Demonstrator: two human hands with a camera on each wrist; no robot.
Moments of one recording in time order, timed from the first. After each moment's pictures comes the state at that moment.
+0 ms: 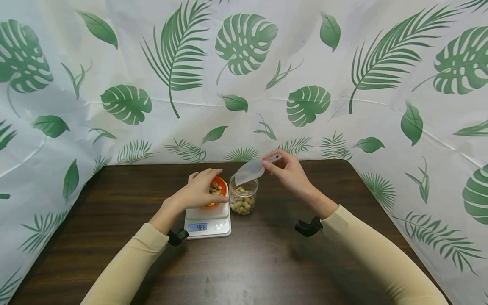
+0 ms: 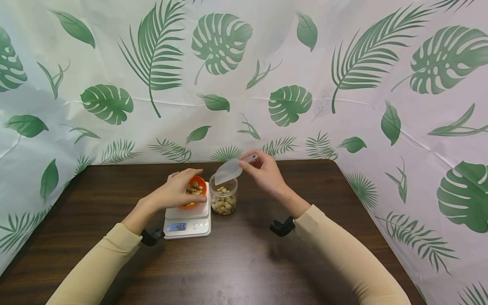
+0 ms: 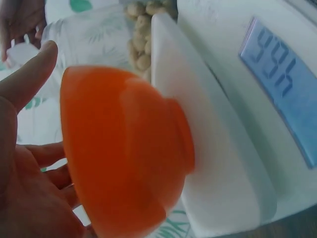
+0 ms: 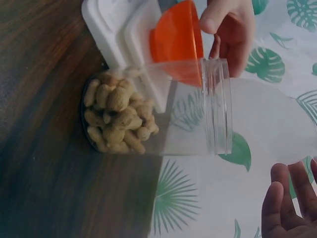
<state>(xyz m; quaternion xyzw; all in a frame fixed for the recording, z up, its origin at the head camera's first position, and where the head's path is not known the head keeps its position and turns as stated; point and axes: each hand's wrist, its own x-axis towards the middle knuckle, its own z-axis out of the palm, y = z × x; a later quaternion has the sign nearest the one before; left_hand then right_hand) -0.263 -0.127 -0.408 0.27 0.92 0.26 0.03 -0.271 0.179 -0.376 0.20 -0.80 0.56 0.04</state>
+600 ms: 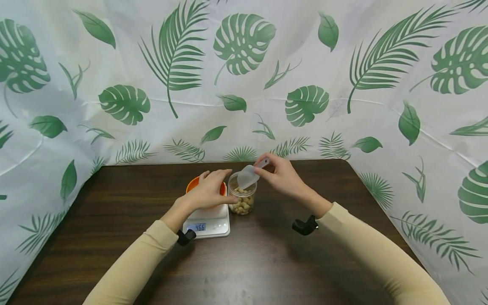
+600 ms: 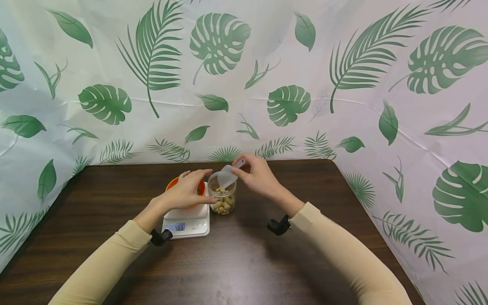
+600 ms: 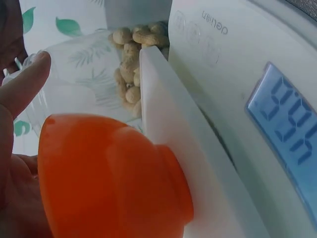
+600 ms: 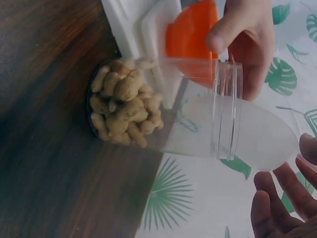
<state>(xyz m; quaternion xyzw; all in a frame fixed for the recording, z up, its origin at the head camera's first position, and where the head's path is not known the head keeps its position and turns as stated) -0.268 -0.097 -0.415 0.29 0.92 0.26 0.03 -0.269 0.167 -0.374 0.27 -0.86 0.44 0.06</state>
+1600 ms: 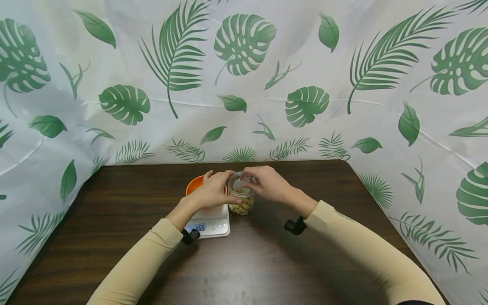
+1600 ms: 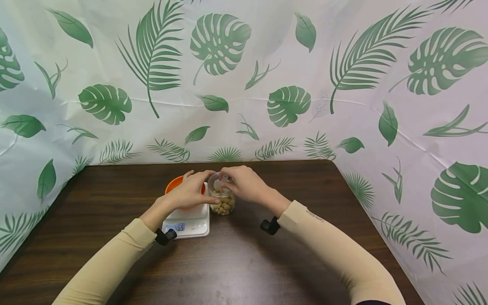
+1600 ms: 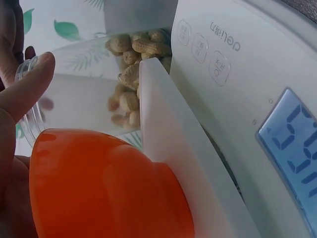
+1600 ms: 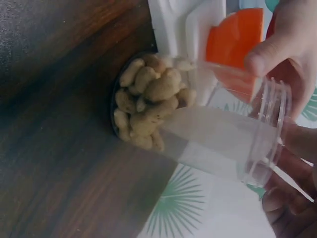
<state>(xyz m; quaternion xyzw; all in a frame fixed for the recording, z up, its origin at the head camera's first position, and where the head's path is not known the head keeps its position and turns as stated) -0.272 -0.087 -0.415 0.29 0.92 0.27 0.04 -0.277 0.142 -0.391 0.40 -0.88 0.24 0.07</state>
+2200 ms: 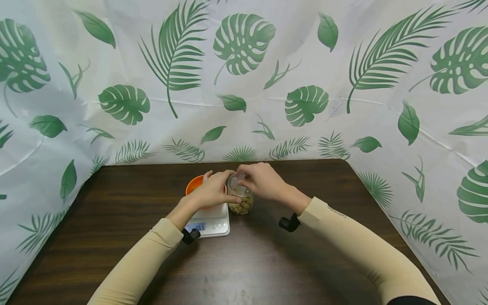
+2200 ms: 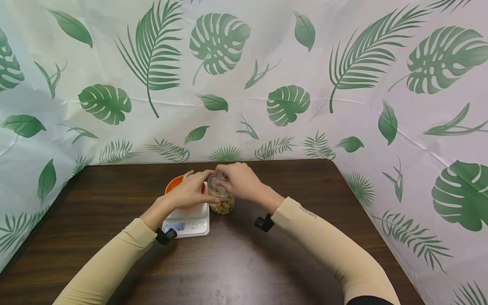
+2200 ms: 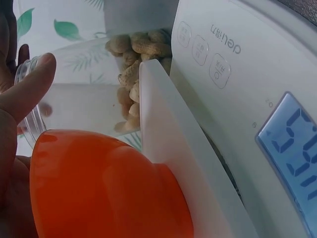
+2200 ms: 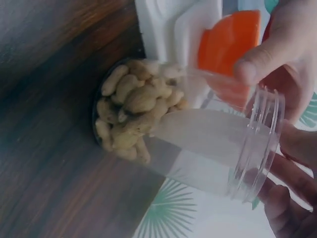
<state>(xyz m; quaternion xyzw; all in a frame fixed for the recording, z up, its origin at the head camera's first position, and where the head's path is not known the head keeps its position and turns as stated) -0.273 -0.087 -0.418 0.30 0.91 0.28 0.04 -0.278 0.129 -0.386 0.38 -0.90 0.22 0.09</state>
